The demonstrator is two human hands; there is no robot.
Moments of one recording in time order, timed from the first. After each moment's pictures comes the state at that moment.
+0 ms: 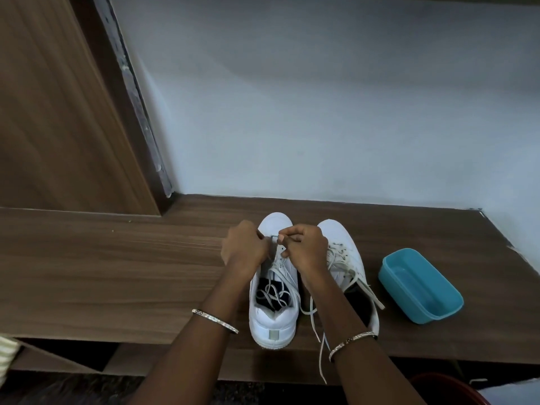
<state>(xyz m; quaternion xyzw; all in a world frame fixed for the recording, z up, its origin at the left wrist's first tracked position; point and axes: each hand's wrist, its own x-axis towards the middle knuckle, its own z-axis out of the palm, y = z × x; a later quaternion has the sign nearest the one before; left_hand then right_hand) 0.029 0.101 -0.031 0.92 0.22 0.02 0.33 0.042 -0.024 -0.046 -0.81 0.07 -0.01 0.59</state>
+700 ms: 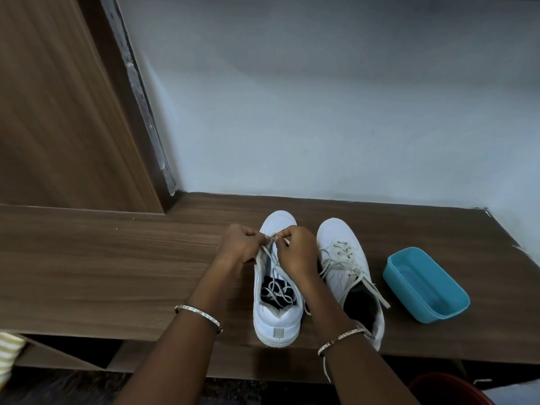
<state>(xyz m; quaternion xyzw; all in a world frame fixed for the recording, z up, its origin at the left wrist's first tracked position) 0.035 0.130 -0.054 0.77 0.22 -0.04 0.60 0.047 -0.003 -0.066 -0.91 -0.01 -0.04 0.40</state>
